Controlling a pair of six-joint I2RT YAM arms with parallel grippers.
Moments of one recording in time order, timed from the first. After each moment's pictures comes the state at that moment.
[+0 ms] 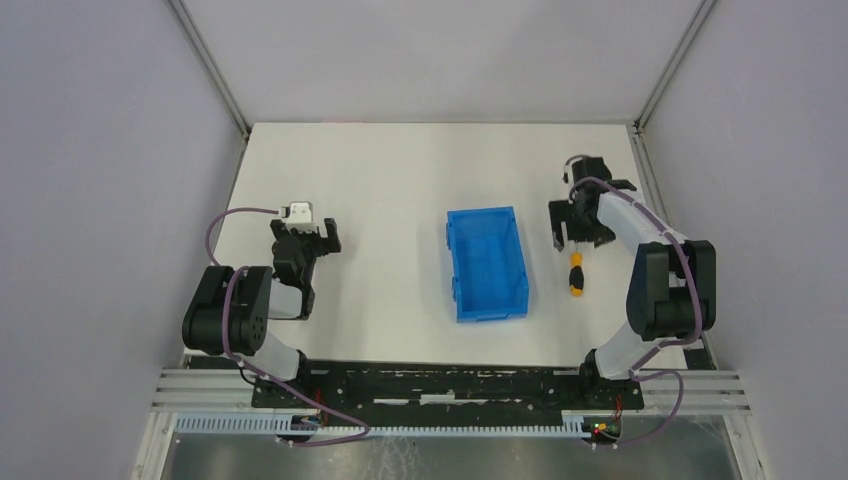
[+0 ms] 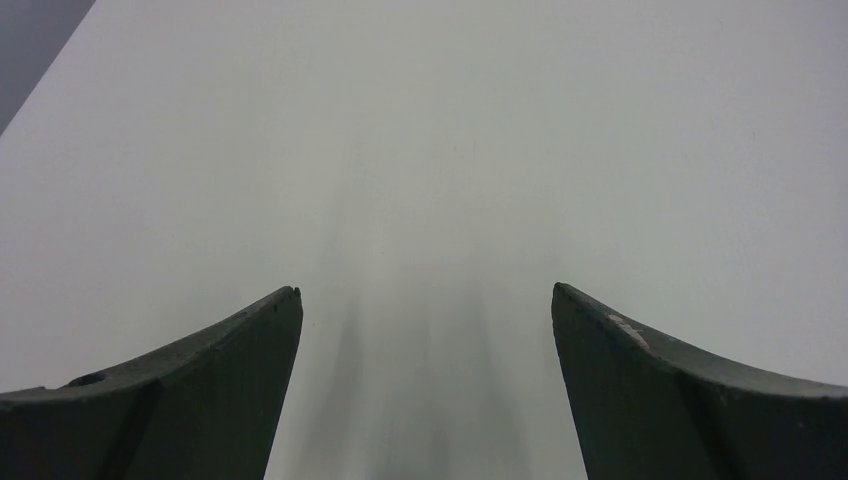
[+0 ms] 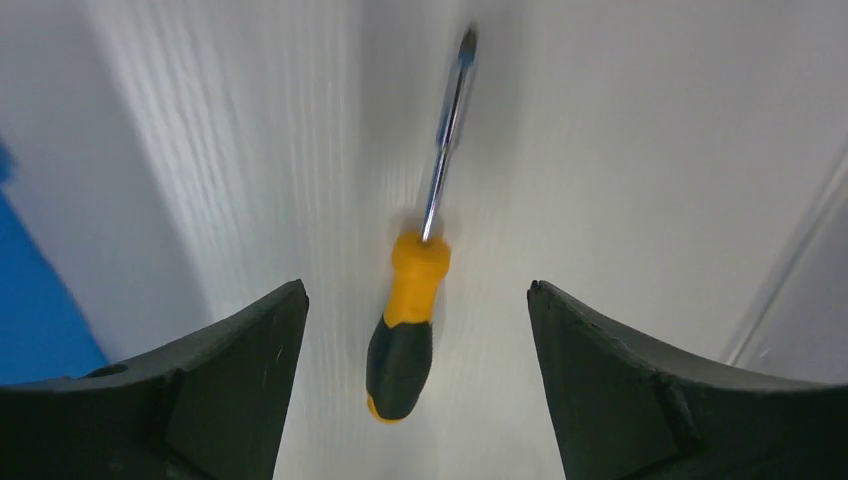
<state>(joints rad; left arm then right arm) -0.02 1.55 0.25 1.15 -0.05 0.01 0.05 1.61 1.25 -0.73 0.15 -0.03</state>
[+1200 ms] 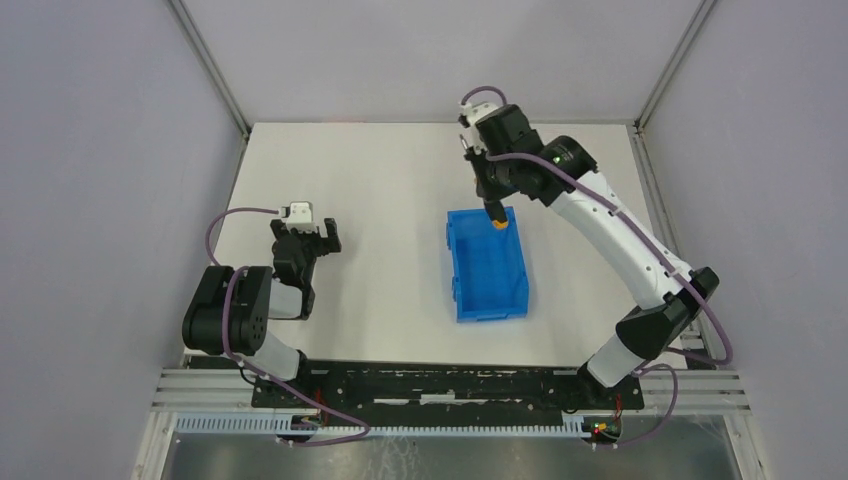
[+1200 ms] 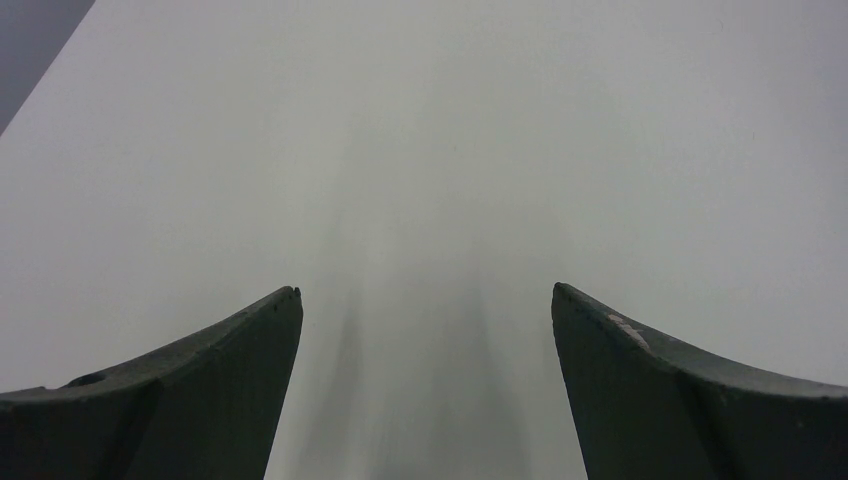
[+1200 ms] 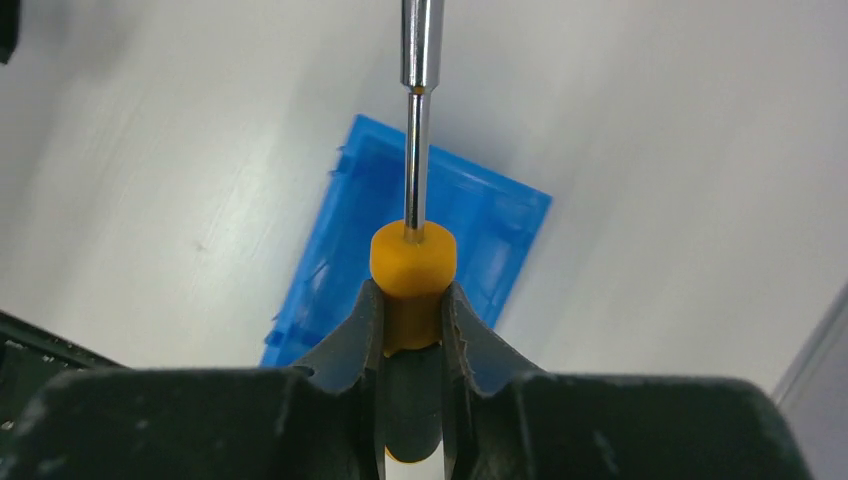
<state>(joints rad) -0.02 1.55 0.25 1.15 -0.05 0.01 0.60 1.61 1.87 -1.09 0.20 0.11</state>
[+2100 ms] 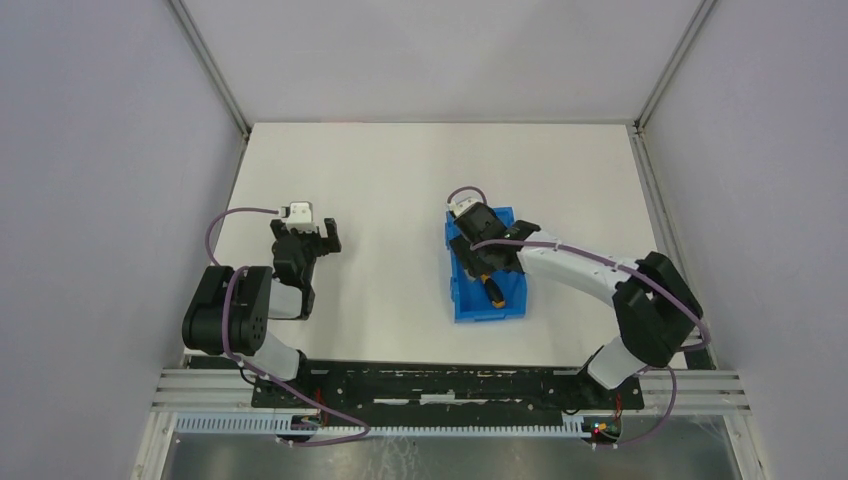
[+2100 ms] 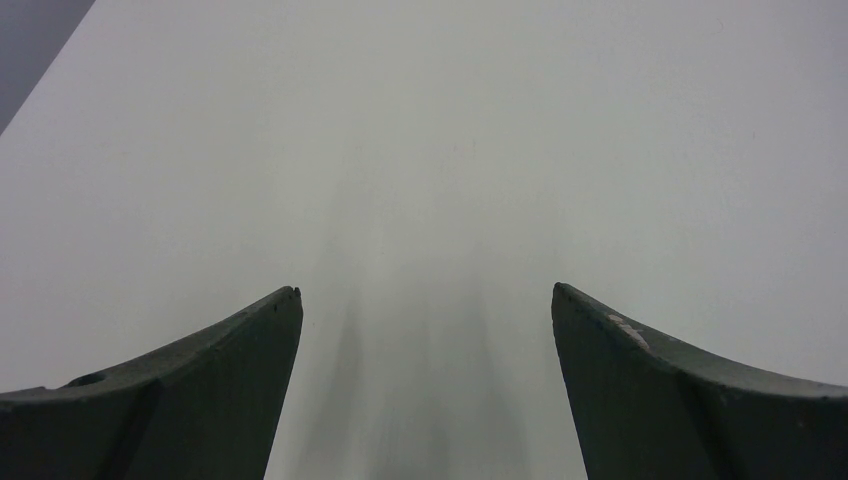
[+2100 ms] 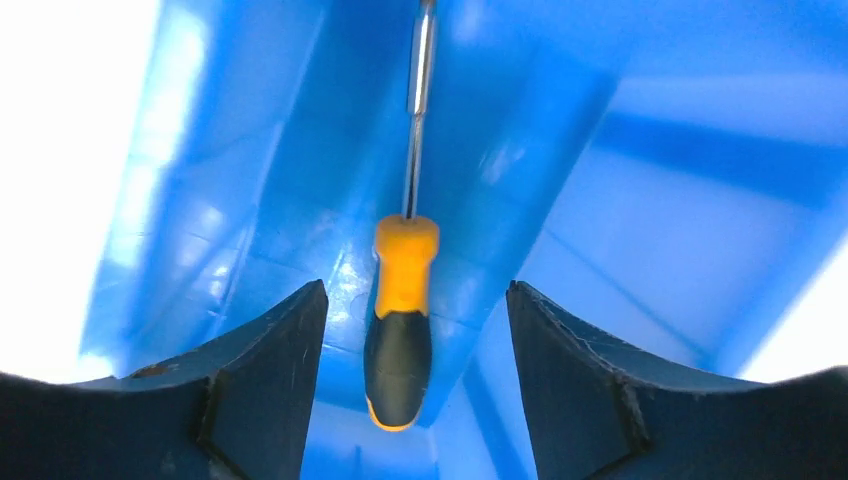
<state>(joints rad) -0.02 1.55 0.25 1.15 -0.05 0.01 0.78 1.60 1.02 -0.52 0.27 0.18</state>
